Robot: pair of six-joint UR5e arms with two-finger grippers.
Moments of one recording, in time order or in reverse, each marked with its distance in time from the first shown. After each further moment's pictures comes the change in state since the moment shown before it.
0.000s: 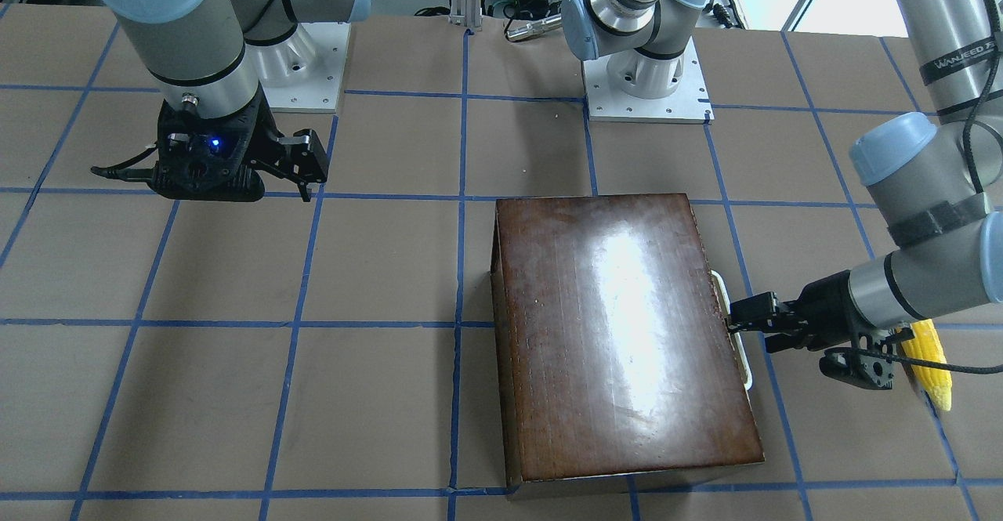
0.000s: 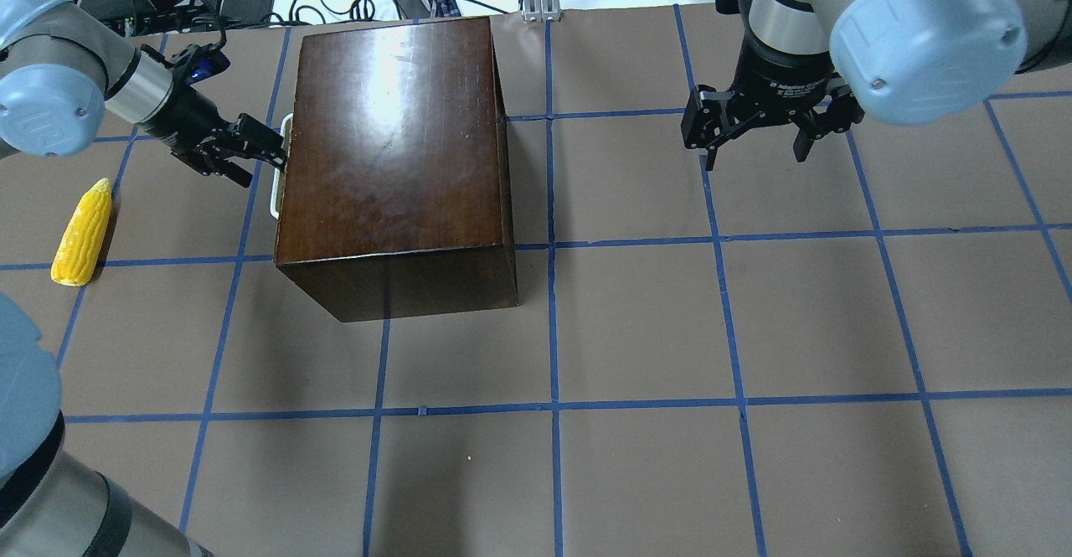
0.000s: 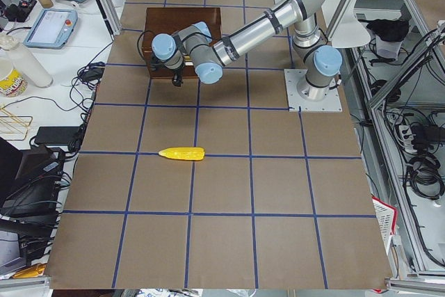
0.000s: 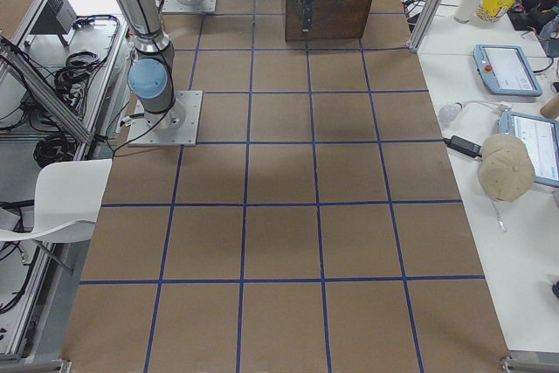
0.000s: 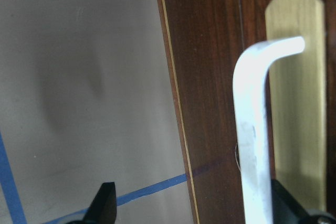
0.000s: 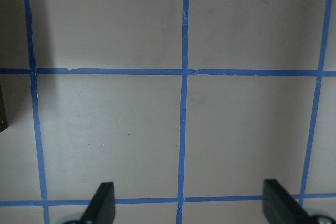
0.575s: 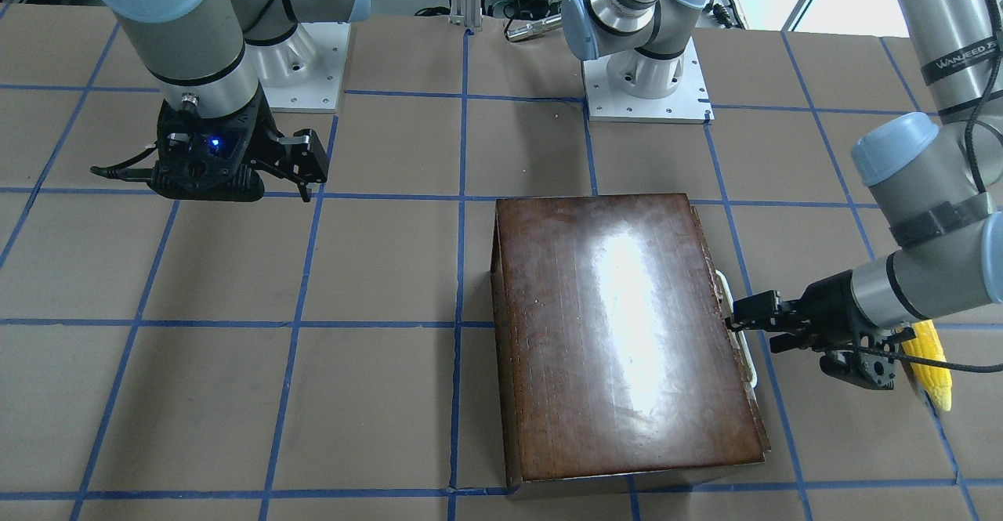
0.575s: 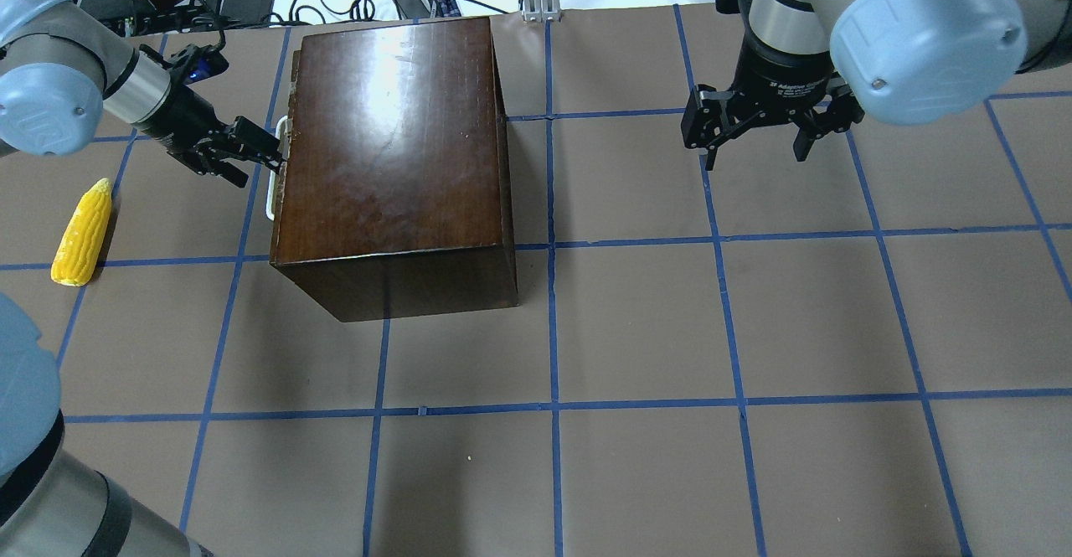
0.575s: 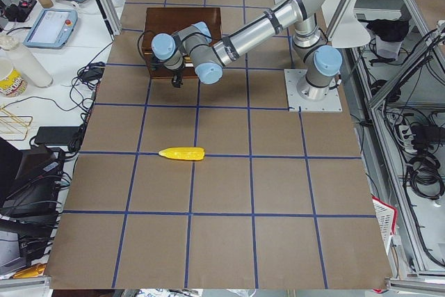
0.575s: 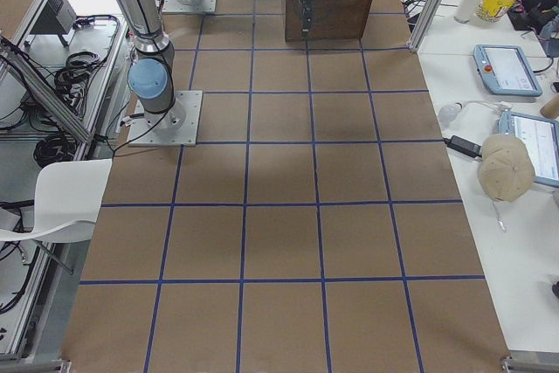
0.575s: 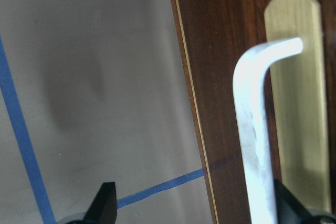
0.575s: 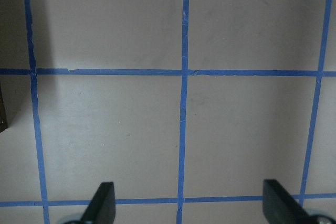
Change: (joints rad) left arm 0.003 -0.001 0.004 -0.001 0.023 0.023; right arm 0.000 0.000 0.000 -0.001 0.000 0.000
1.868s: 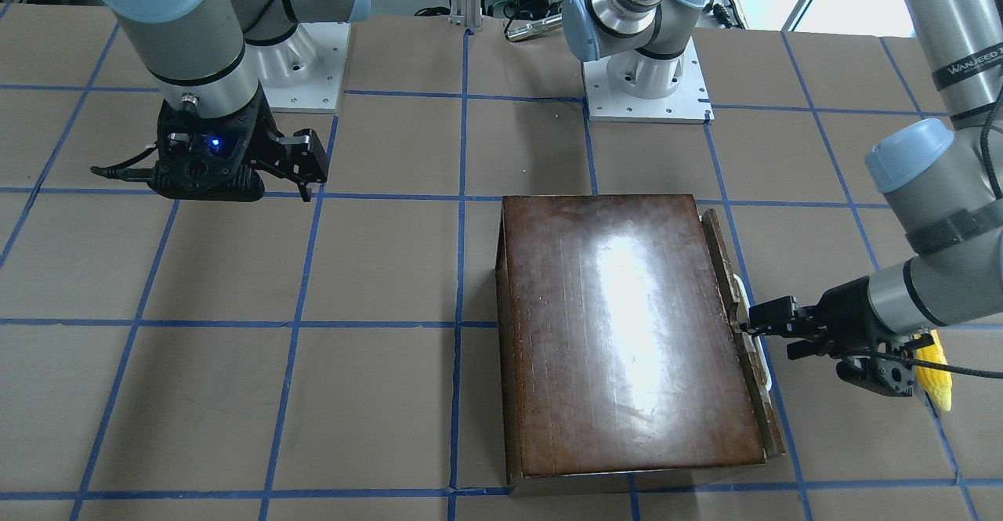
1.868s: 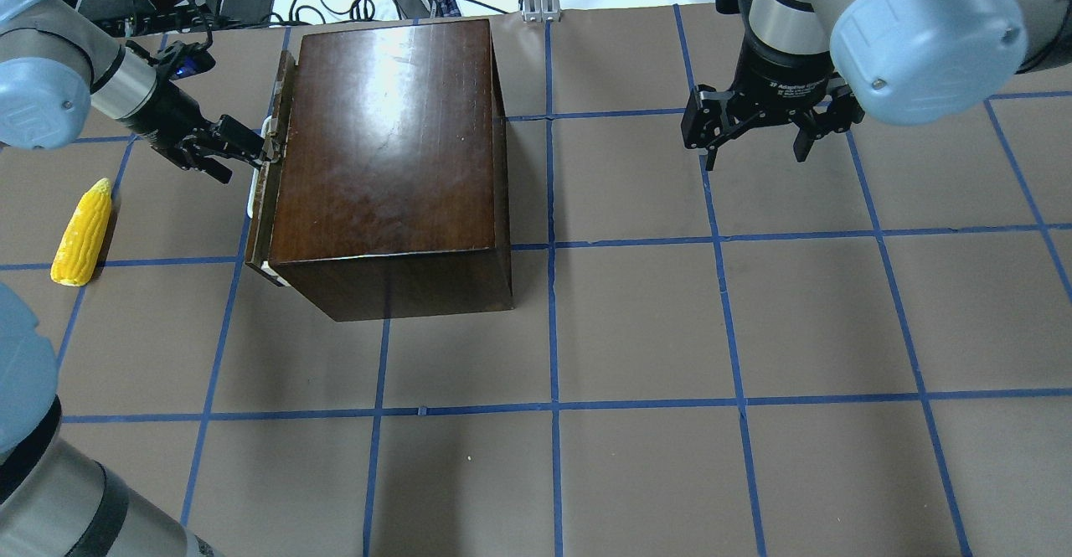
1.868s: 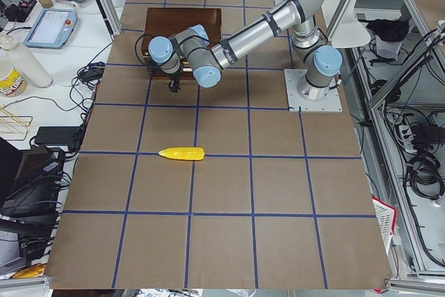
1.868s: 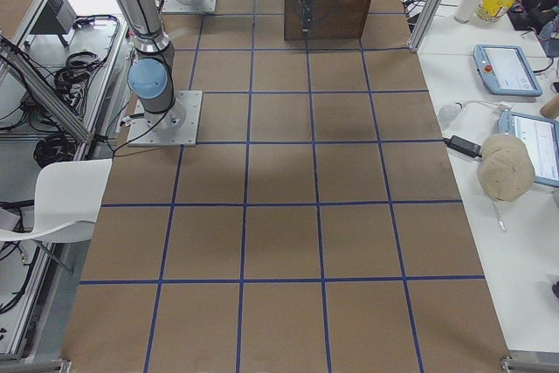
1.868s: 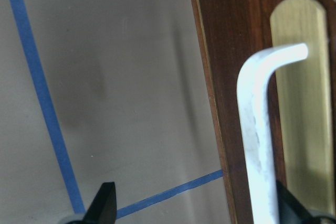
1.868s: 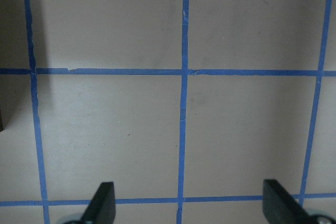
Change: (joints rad) left arm 0.022 -0.023 0.033 0.000 0.041 0.038; right arm 0.000 0.000 0.000 0.001 0.000 0.000
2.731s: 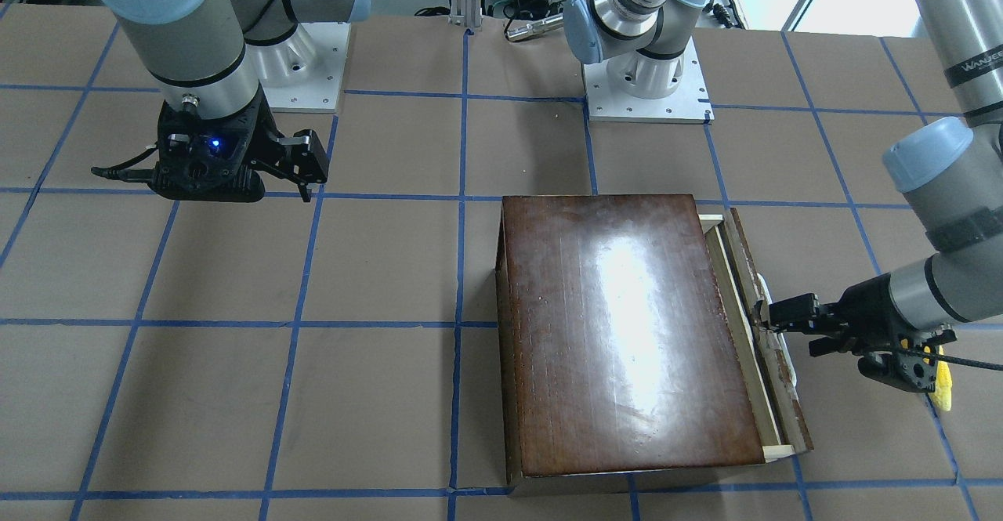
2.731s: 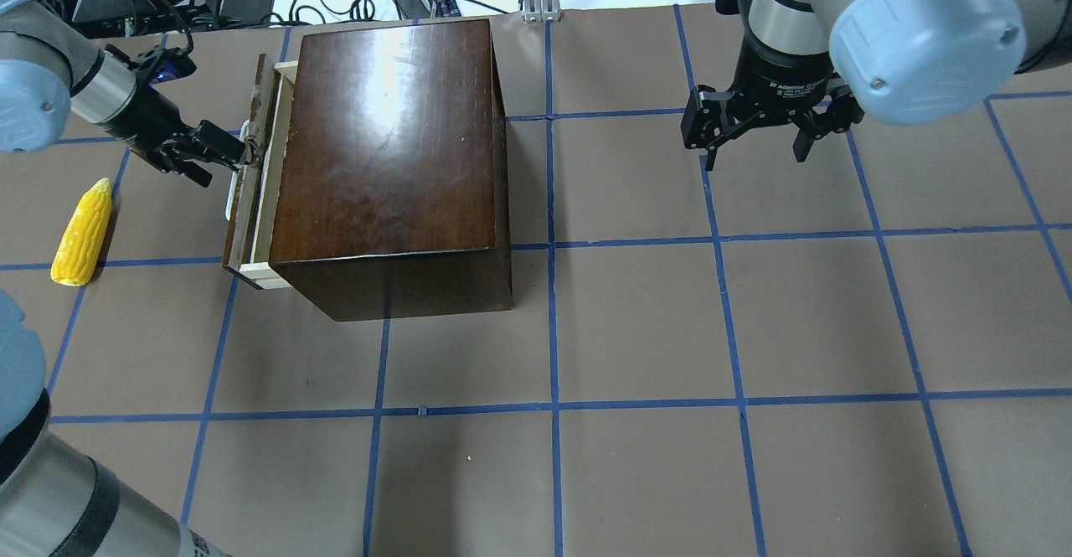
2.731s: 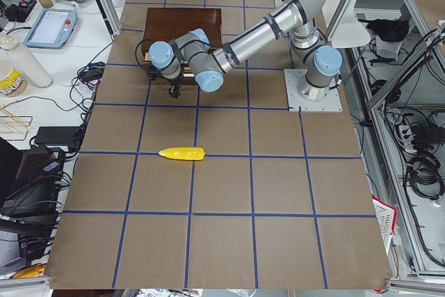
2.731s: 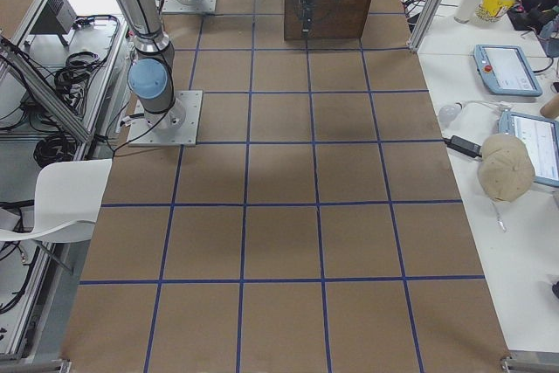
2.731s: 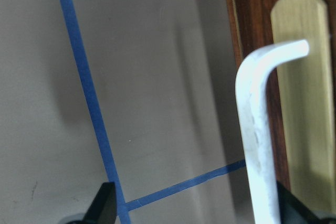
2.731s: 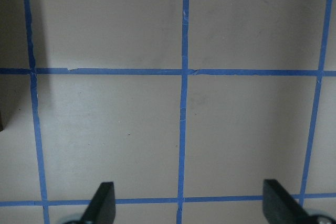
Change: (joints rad) left arm 0.034 -0.001 0.003 0.000 0.017 0.042; right arm 0.000 0.001 0.000 0.000 0.000 0.000
